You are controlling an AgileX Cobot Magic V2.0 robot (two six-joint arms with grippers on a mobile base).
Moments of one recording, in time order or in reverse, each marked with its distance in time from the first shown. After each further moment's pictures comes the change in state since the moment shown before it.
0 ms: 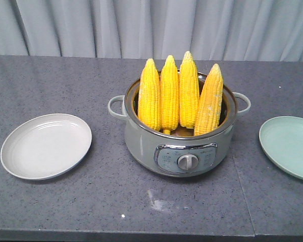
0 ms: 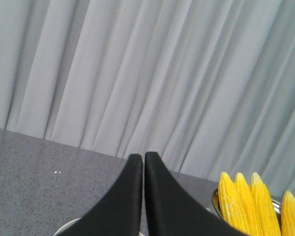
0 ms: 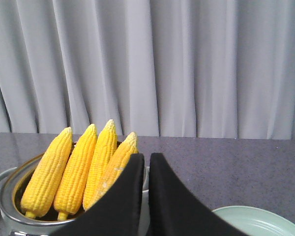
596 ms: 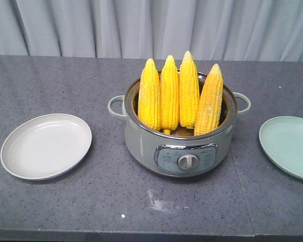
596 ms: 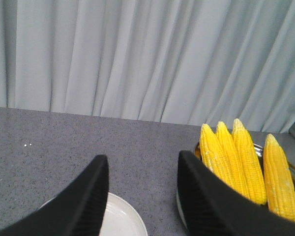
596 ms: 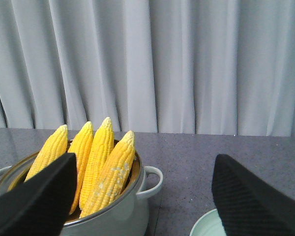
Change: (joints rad) left arm 0.000 0.282 -0.133 -0.358 0.085 0.420; right arm 0.000 0.063 -0.018 0.002 -0.010 -0.008
